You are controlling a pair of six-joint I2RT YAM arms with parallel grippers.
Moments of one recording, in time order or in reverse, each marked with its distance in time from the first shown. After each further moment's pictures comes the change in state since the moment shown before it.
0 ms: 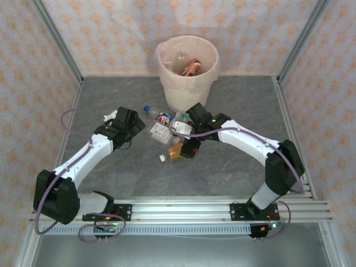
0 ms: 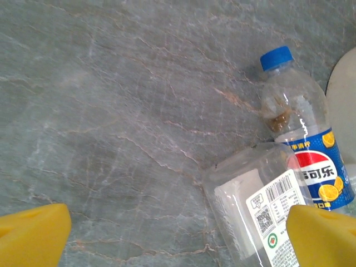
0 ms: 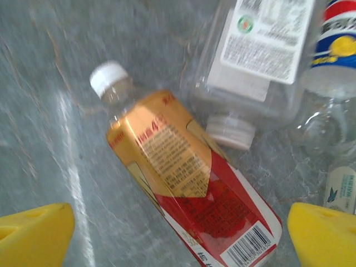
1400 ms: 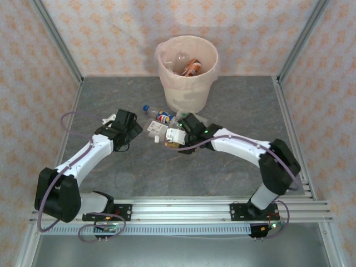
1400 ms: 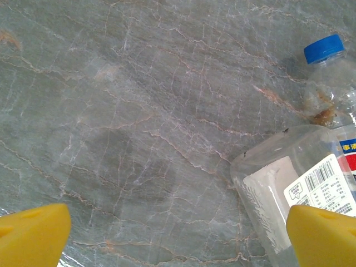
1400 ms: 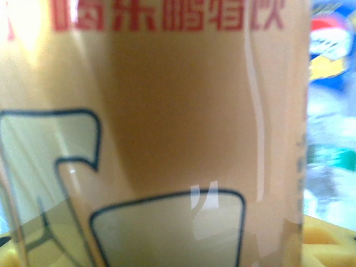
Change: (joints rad) left arm 0.024 0.027 -0.031 -0.017 -0.007 0.001; right arm 0.082 -0.025 -0.124 0.282 0.219 -0.046
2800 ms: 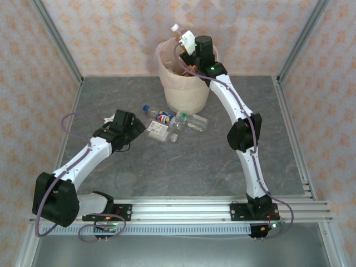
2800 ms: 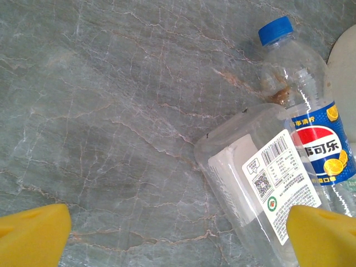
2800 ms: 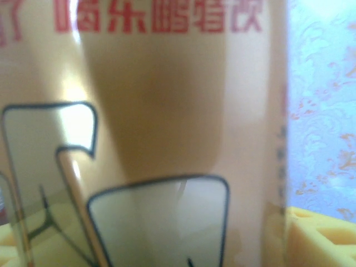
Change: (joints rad) left arm 0.000 -0.043 -0.021 0.064 0.105 0.030; right arm -0.379 0.786 1.421 0.076 0.230 0.145
